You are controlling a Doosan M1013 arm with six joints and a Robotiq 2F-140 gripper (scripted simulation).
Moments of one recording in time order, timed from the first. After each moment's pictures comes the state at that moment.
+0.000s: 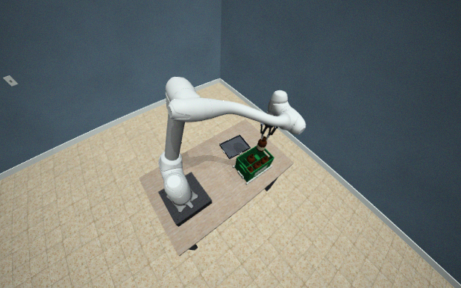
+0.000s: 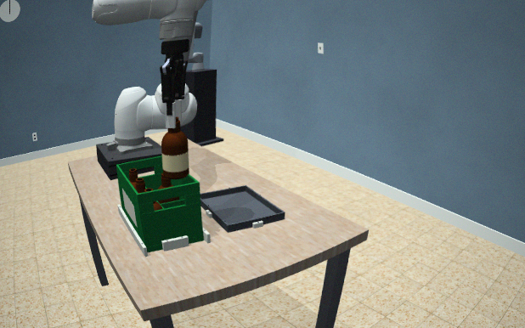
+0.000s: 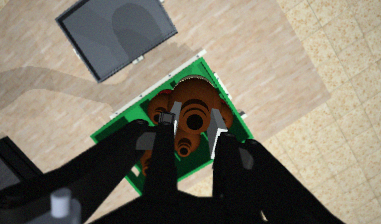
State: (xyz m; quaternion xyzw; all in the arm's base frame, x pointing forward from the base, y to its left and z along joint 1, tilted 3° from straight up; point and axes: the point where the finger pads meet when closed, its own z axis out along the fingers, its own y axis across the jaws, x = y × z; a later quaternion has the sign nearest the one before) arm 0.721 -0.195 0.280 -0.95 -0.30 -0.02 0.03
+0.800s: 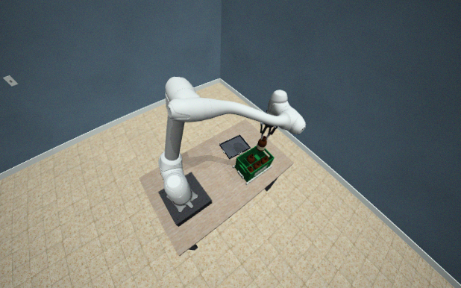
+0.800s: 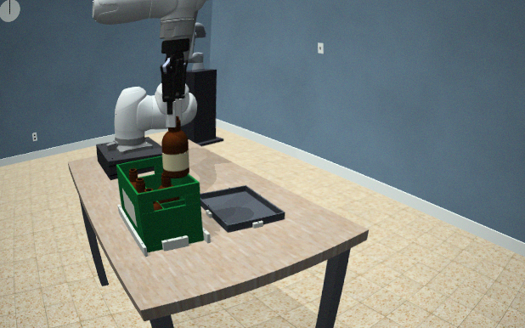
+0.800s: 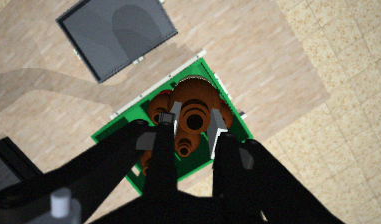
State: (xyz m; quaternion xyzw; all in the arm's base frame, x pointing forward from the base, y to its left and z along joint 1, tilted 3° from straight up) arm 0.720 -0.194 0.282 -0.95 -0.30 -0.02 0.03
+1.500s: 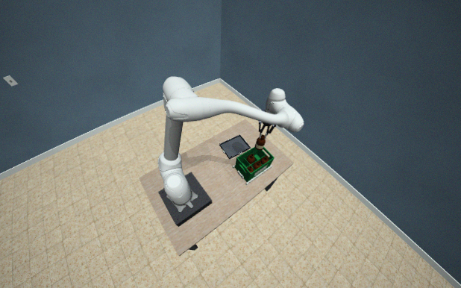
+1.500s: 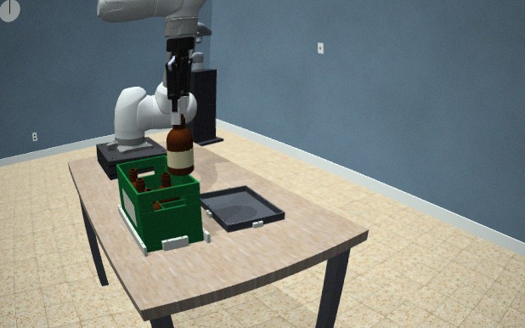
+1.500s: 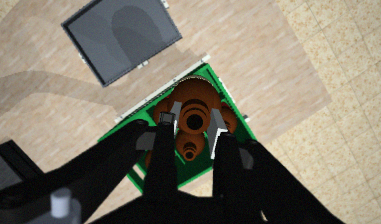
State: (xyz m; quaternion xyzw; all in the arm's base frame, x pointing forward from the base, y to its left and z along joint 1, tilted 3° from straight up) arm 0.720 -0.178 0.286 -0.95 -0.30 -0.02 0.02
